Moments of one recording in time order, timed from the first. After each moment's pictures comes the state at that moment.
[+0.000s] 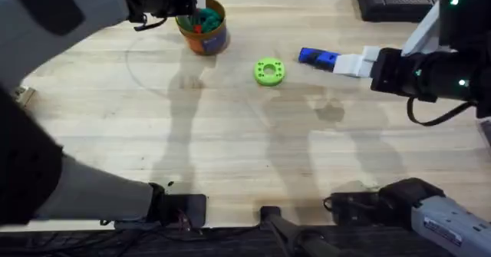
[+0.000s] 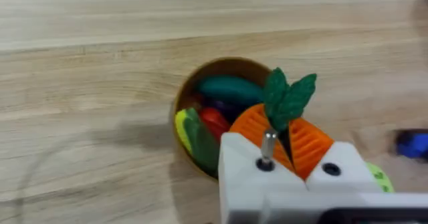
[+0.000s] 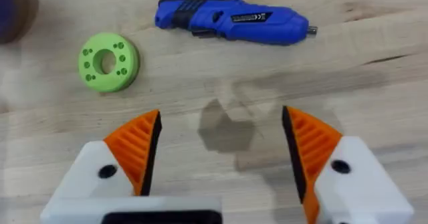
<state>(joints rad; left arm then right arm) -0.06 1.66 1.20 -0.24 0.24 -0.09 0.25 0.95 0.90 -0.90 0.13 0.39</state>
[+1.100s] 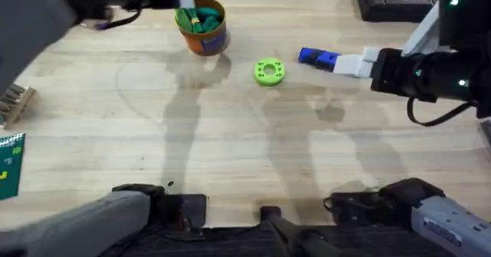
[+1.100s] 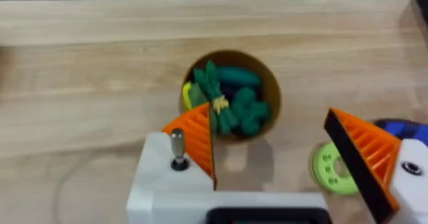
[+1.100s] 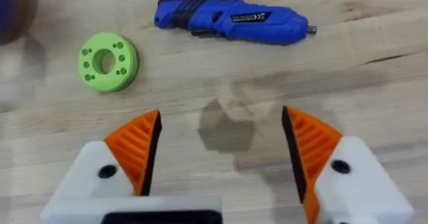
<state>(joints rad) -0.06 1.35 1.20 -0.52 0.16 -0.10 0.25 0.95 0.90 -0.90 0.13 0.39</state>
